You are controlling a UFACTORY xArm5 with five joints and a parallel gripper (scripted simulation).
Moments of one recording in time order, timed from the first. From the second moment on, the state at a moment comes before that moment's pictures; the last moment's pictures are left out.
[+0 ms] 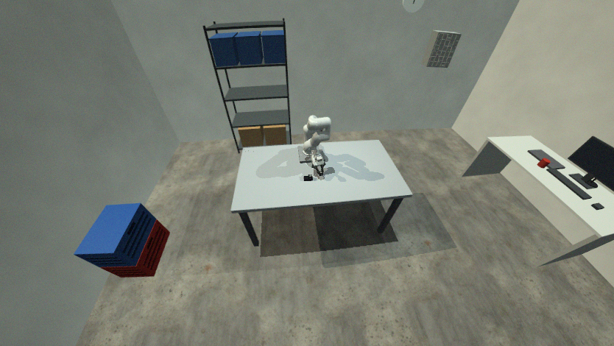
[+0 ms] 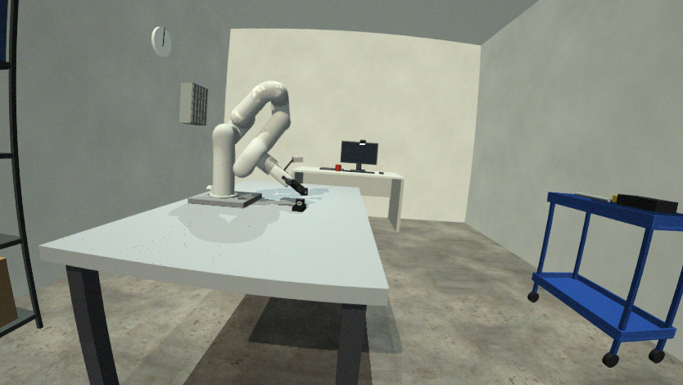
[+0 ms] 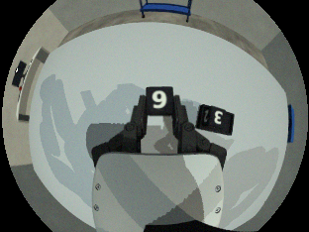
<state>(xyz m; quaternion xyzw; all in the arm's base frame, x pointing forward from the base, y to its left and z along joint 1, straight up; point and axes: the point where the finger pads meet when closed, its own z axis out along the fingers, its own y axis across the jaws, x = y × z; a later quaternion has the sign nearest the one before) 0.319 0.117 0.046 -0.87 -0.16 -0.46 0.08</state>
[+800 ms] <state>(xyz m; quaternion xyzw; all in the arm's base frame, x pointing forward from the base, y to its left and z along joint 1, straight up) 0.320 0.118 0.072 -0.87 -0.16 -0.45 0.08</state>
